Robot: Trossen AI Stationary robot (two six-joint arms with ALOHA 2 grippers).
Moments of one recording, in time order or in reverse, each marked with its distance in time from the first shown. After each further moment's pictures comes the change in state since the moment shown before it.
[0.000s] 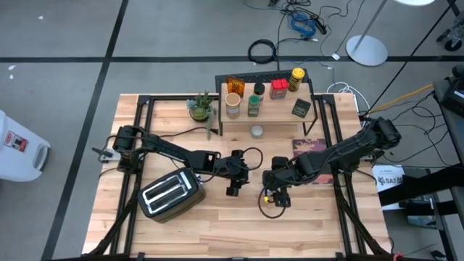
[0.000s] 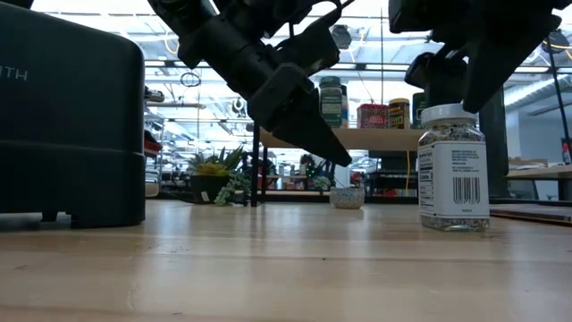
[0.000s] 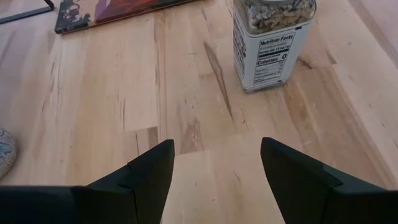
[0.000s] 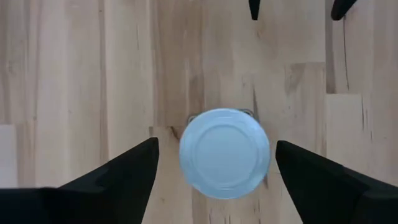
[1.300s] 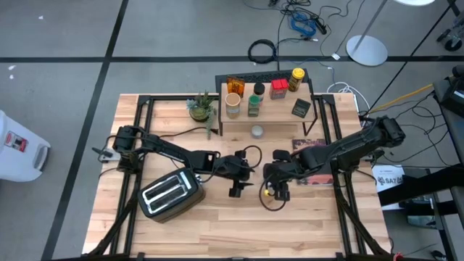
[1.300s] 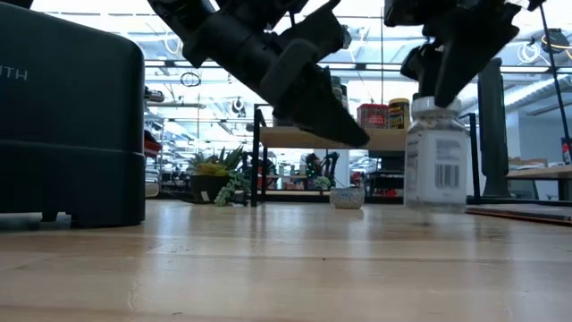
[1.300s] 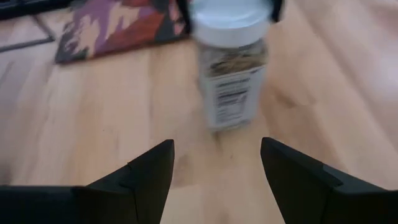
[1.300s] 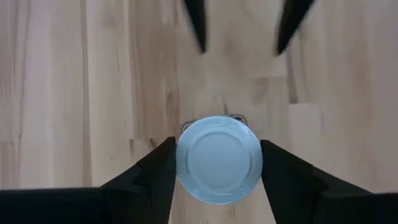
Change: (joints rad) left arm -0.005 -0.001 0.000 0.095 0.033 -0.025; right arm -0.047 -0.049 -0.002 -0.007 0.046 -0.026
